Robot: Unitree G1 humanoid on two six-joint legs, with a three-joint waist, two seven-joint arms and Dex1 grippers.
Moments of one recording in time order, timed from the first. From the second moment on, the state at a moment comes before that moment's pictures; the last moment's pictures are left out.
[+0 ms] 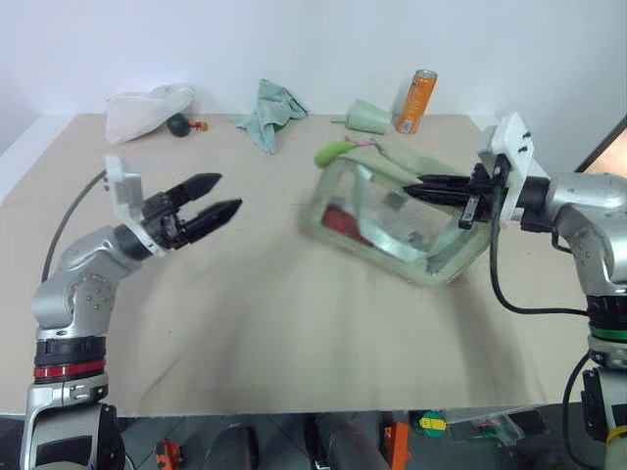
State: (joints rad) left arm -0.52 0.53 0.30 0.06 -0.78 0.45 -1.01; right arm -0.77 -0.88 -0.05 -0.04 0.49 0.56 1.10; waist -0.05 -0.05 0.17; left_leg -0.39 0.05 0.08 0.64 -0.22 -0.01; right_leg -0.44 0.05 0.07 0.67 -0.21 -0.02
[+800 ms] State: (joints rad) left arm -0.51 0.60 0.40 0.09 -0.88 0.54 -1.02; right arm -1.00 -0.70 0.16 -0.07 0.36 0.43 1.17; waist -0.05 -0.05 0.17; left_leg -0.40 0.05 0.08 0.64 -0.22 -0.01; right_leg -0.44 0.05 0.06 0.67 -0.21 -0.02
